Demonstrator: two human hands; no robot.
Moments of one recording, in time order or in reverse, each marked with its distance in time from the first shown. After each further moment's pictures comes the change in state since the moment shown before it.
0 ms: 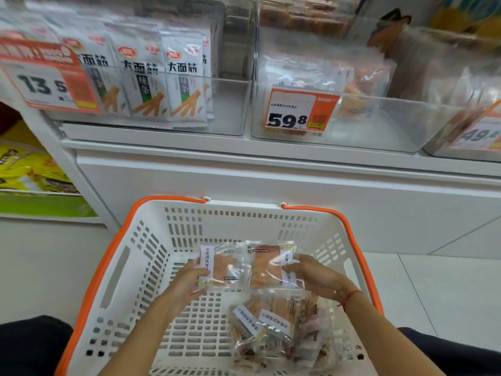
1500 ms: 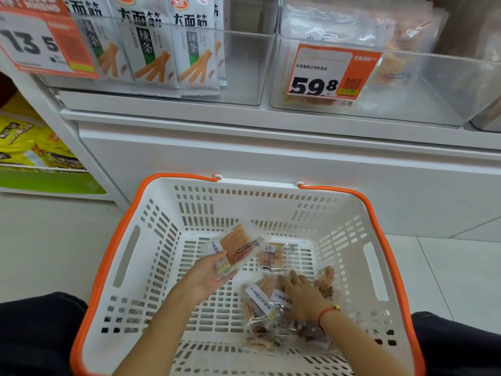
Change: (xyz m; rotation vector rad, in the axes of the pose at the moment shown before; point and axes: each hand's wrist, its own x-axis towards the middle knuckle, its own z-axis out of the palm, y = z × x) left_hand -0.002 -0.013 0.014 -0.449 -0.108 -0.151; right_hand 0.021 0.089 0.046 -1.486 -0.036 0.200
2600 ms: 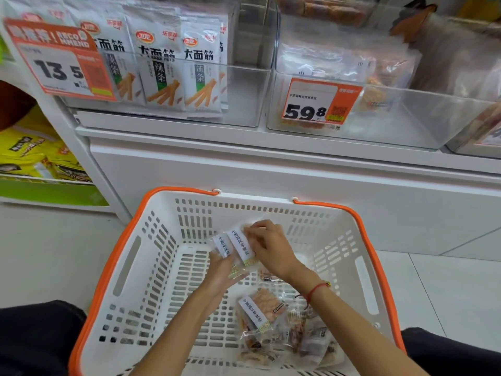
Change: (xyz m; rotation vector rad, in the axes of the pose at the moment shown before) left_hand -0.018 -0.005 0.045 0.243 0.027 0.372; right_hand -0.029 -0.067 -0.129 0.491 0.686 -0.255
